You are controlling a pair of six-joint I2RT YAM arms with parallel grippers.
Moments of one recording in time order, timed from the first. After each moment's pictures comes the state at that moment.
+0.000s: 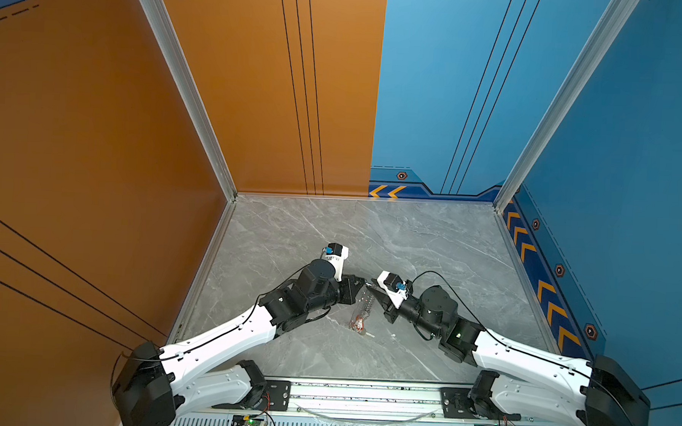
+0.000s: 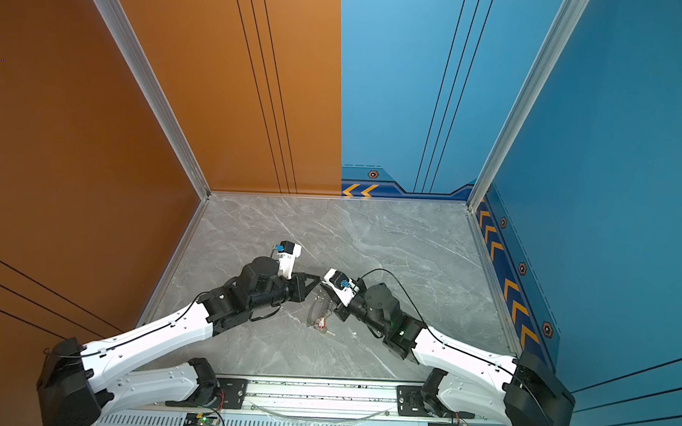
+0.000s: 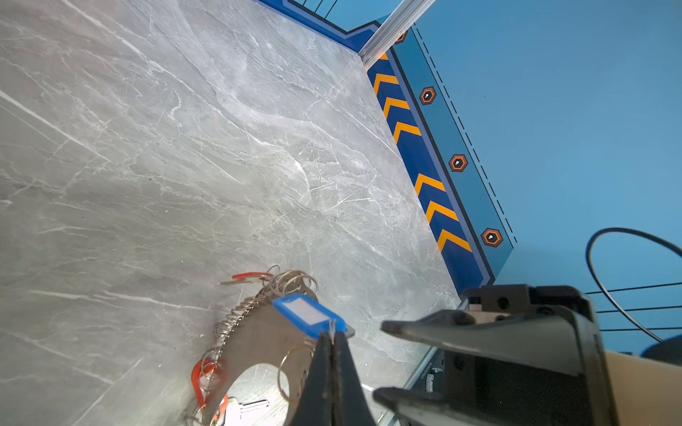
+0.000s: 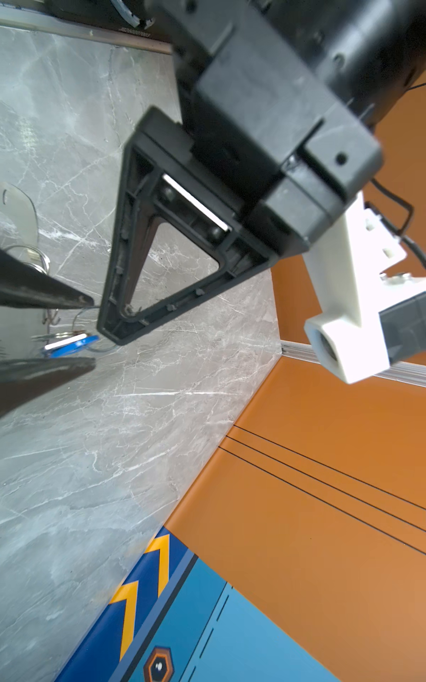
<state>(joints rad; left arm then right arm) -0.81 1.10 0.75 -0.10 0.08 -0.78 0.92 1.06 0.48 0.45 0.01 -0.16</state>
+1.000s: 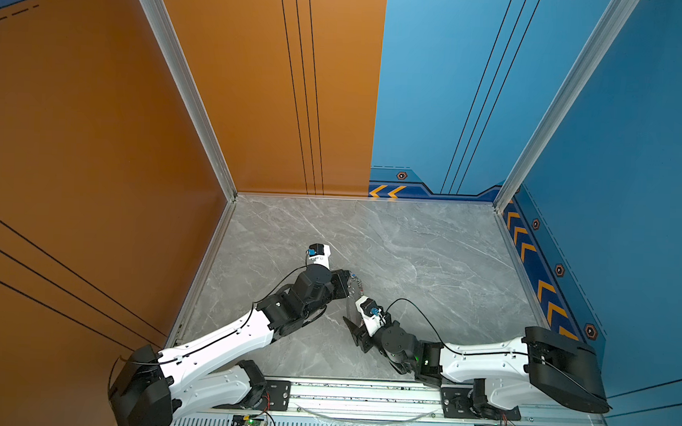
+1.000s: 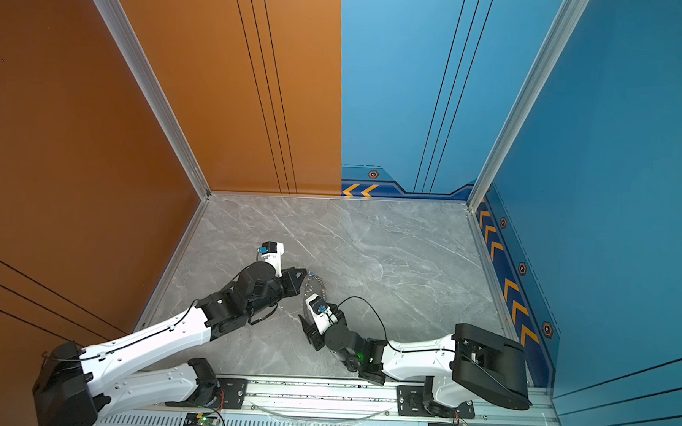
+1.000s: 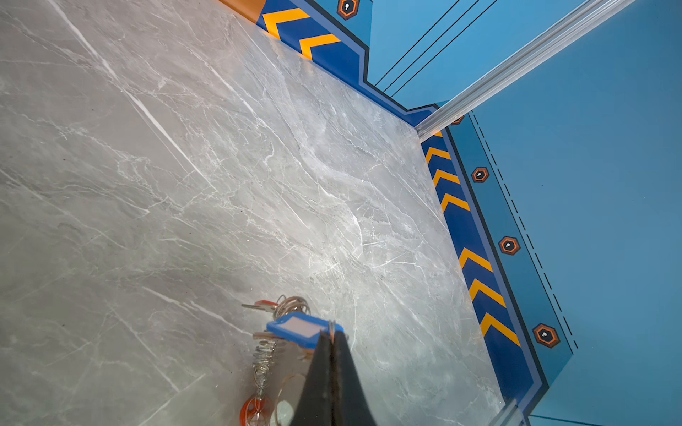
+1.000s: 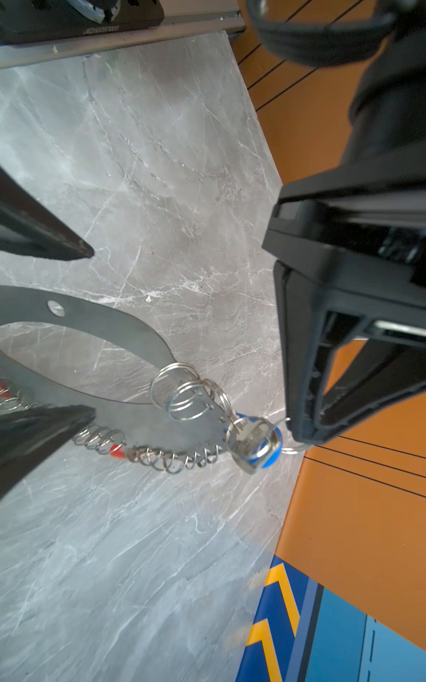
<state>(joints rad) -0.80 1.06 0.68 -0.06 -0.18 -0.89 1.31 1.40 0.48 0.62 0.55 0.18</state>
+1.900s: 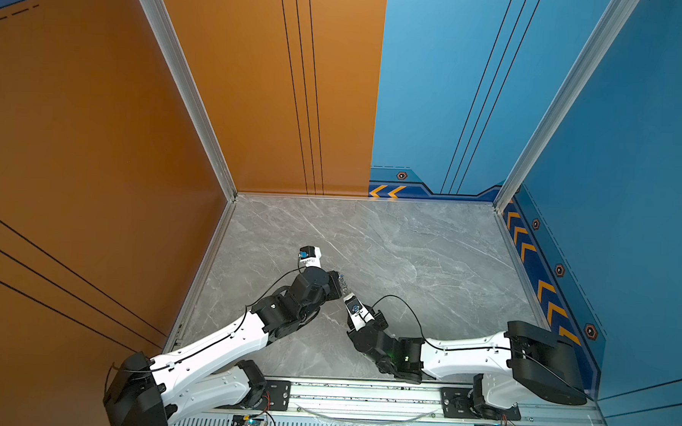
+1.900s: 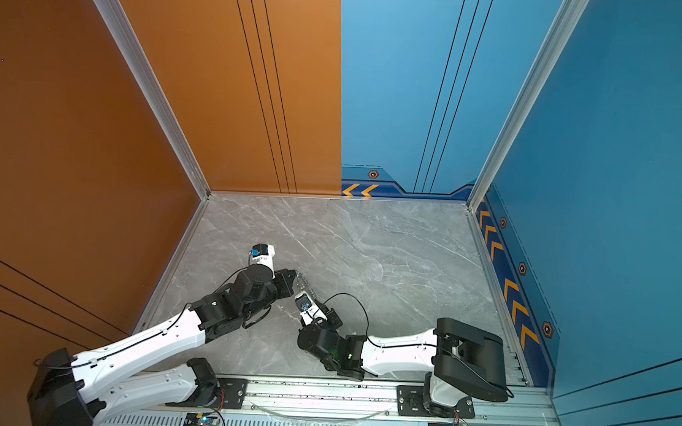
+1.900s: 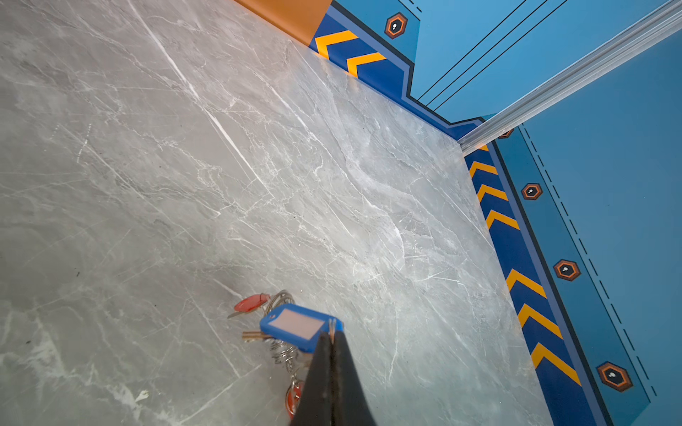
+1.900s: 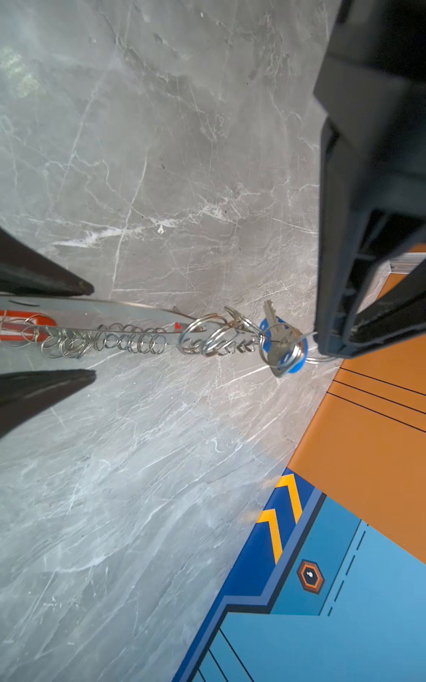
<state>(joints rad) -0.79 1.02 0.67 -0.18 -0.30 -0.88 1.35 1.53 0.68 0.30 0.80 0.17</state>
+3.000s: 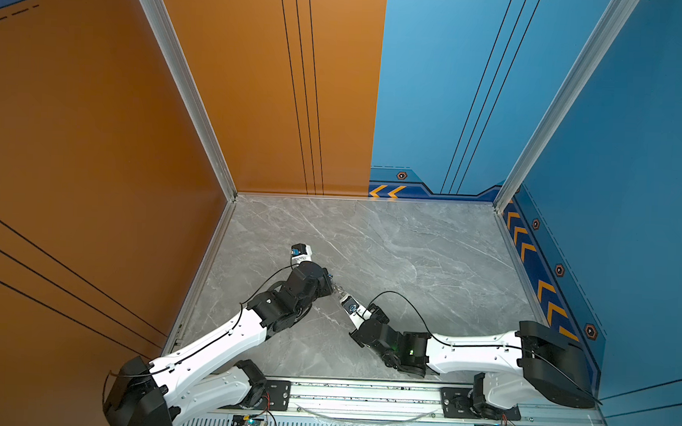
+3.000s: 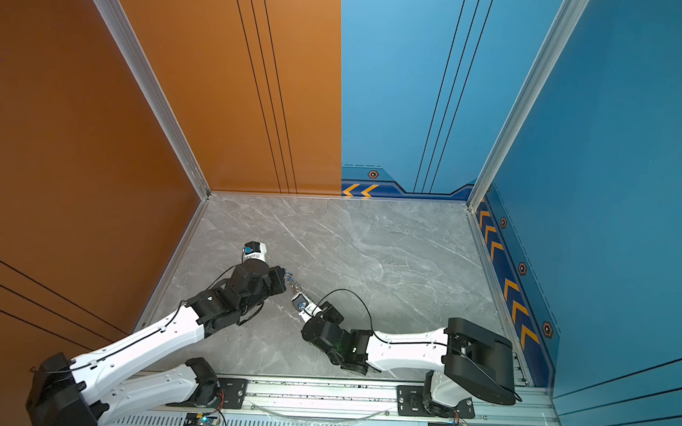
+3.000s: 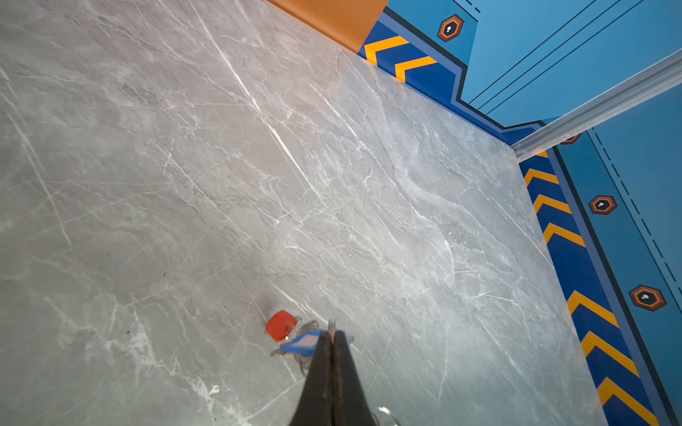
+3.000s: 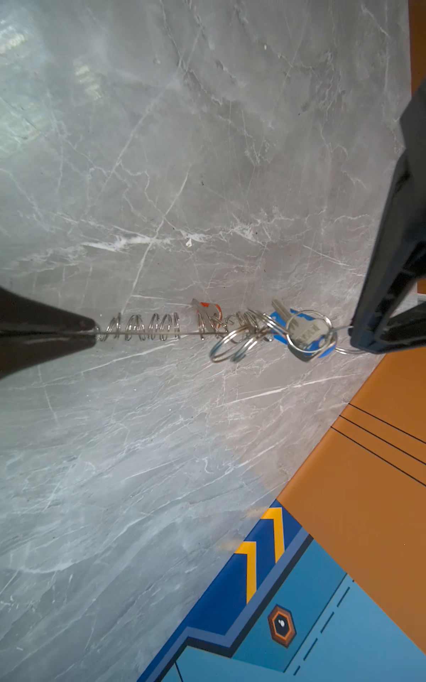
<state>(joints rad) -0.69 1.03 0.69 -0.27 -0.30 -0.83 1.30 1.45 0.69 0.20 0.63 0.04</state>
